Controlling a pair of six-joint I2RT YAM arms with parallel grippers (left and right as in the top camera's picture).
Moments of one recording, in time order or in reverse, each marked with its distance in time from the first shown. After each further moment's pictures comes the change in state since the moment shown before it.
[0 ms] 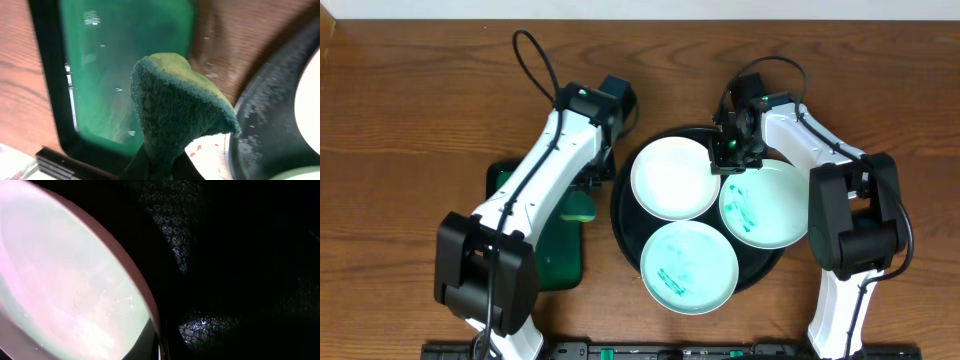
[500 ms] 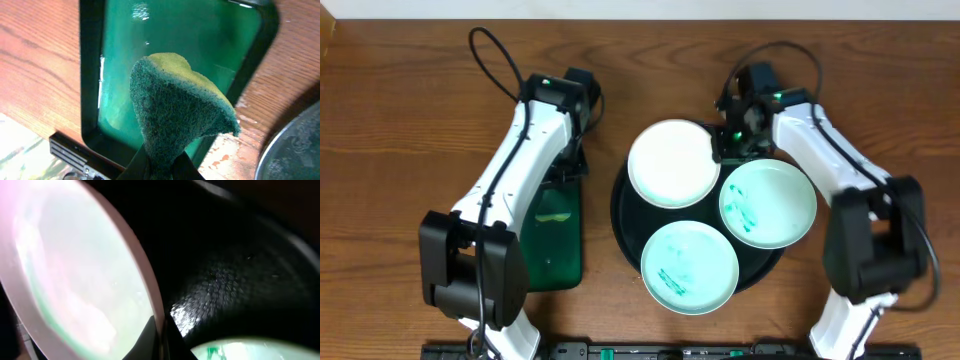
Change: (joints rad) left arm 0.139 0.000 0.000 -0.049 -0.028 -0.006; right arm 0.005 -0.161 -0.013 0.010 -0.002 -0.026
